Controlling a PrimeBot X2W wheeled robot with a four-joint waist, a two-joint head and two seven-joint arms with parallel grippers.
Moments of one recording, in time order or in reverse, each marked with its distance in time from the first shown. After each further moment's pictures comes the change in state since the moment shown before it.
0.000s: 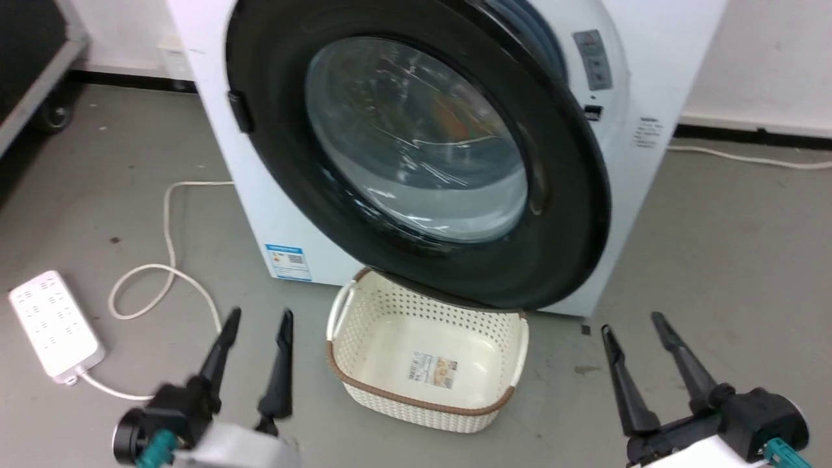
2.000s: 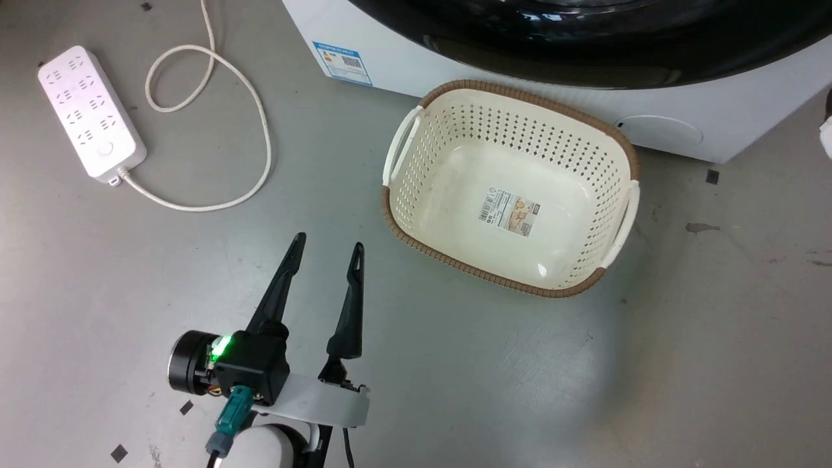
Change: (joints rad) left arm -0.113 -0.124 -0.082 -0.079 0.259 0.045 0.000; right arm -1.007 -0.477 0.225 0.625 0.293 0.013 0.046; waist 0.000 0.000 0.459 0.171
